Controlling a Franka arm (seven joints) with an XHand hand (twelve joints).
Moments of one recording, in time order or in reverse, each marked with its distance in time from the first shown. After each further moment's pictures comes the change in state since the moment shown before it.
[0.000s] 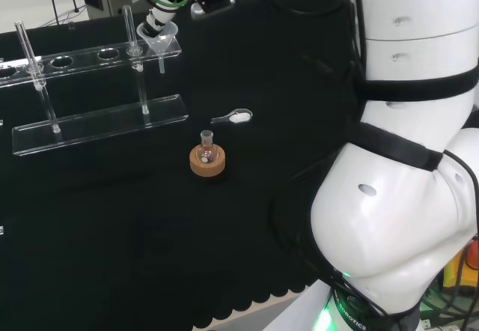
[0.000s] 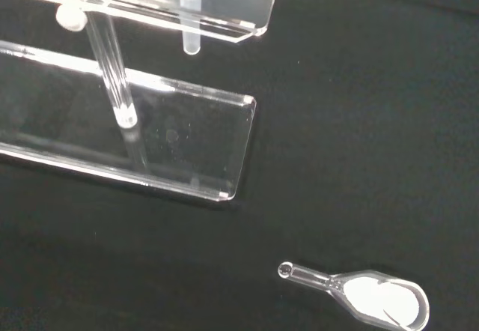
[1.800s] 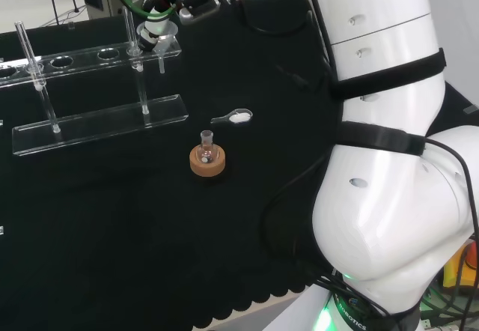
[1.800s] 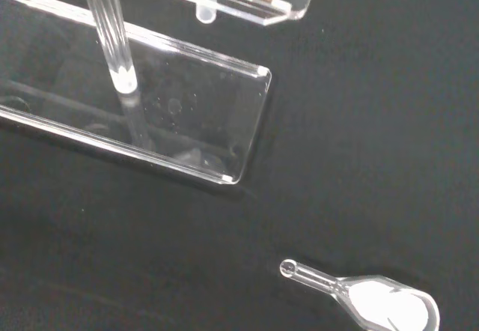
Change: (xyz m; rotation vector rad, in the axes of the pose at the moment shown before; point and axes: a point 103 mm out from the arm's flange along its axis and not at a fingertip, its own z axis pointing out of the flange) arm 0.011 0.043 0.013 0.106 -0.068 -0.050
